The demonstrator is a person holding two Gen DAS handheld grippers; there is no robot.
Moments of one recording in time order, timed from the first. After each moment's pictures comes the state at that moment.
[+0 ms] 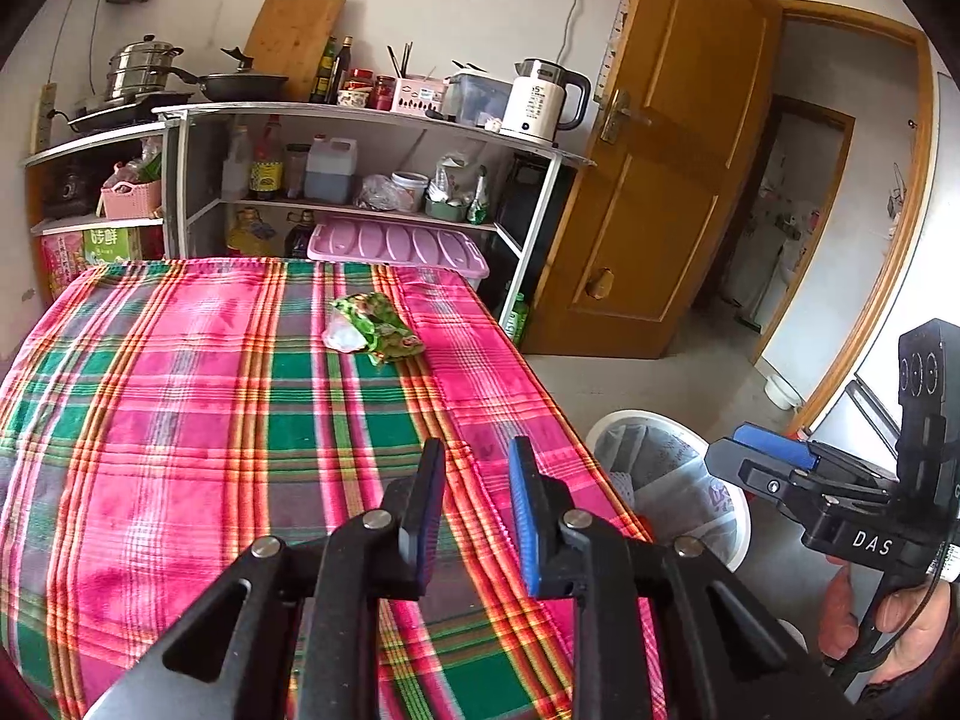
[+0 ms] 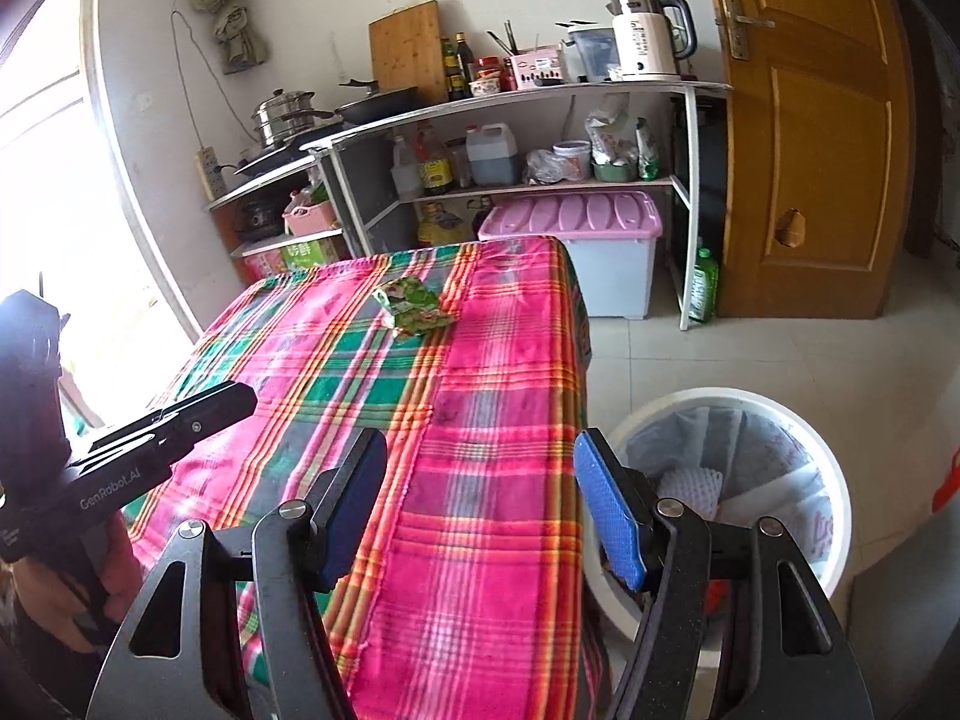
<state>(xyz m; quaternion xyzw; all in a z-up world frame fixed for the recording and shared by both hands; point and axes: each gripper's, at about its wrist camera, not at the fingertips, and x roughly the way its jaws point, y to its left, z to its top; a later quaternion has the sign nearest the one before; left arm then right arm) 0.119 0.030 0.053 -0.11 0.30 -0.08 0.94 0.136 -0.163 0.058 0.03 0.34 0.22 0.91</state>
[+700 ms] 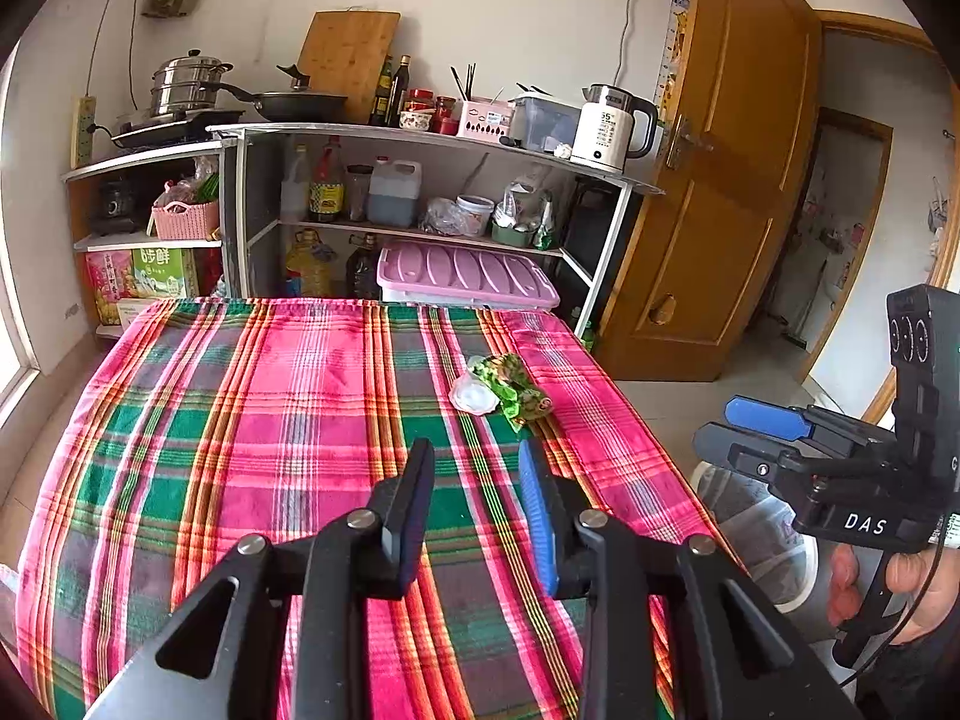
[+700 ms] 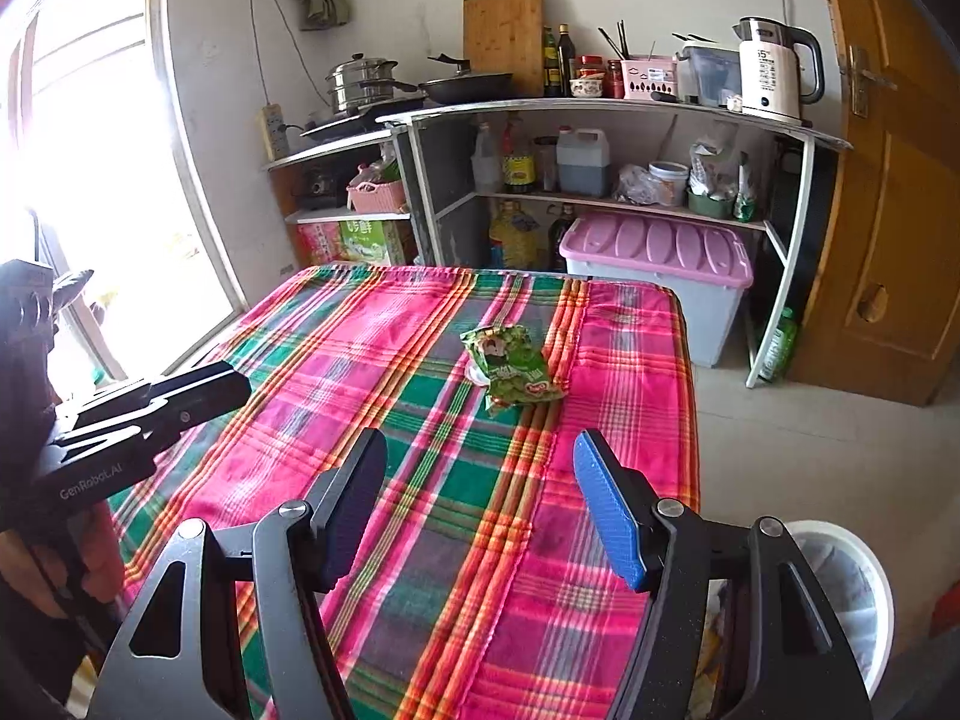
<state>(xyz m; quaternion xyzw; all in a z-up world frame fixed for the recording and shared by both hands) 0.153 0.116 0.065 -0.10 0.29 -0.03 0.95 0.212 -0.062 0.064 -0.04 0.34 0.29 0.90</state>
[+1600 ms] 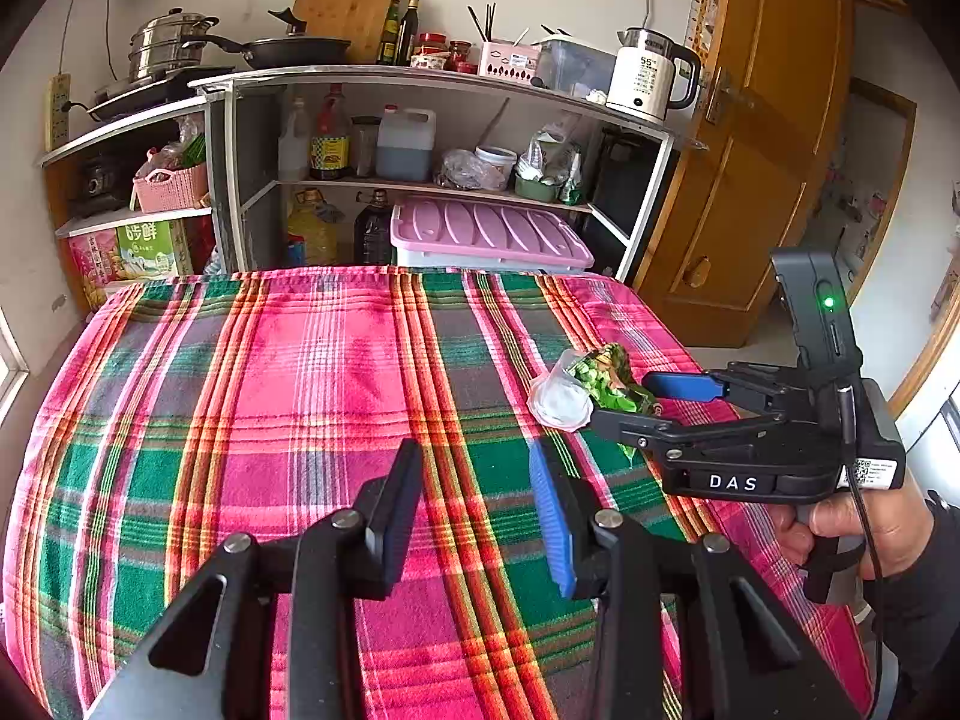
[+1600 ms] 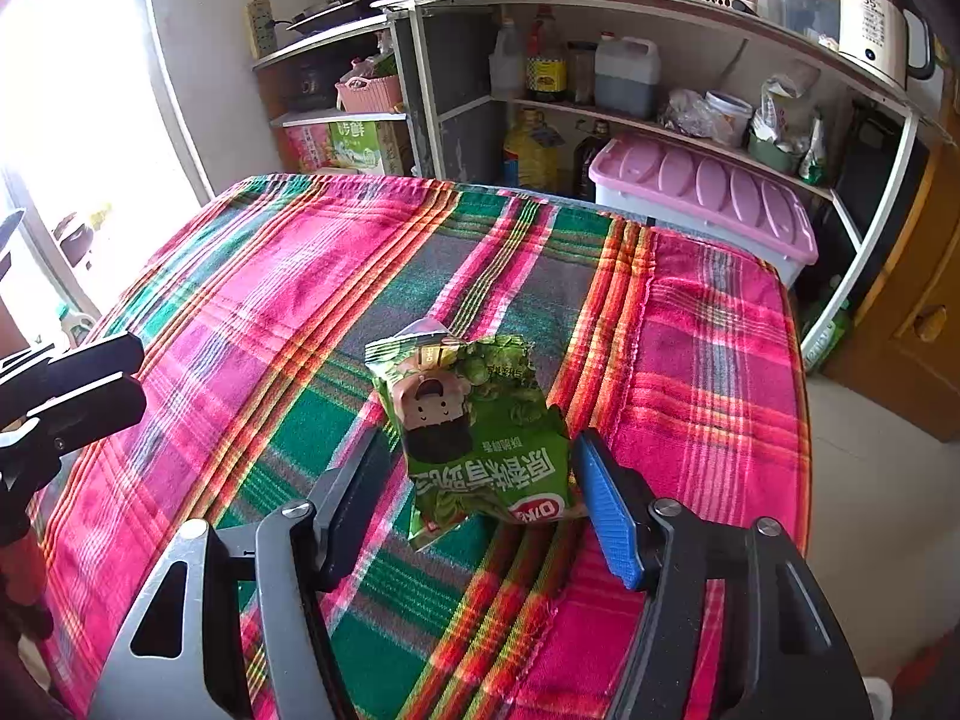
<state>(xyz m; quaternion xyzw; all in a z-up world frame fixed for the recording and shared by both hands) 0.246 0.154 0.017 -0.08 0.34 -0.03 0.93 0.358 0.017 -0.024 -0.10 0.42 0.31 0.85</state>
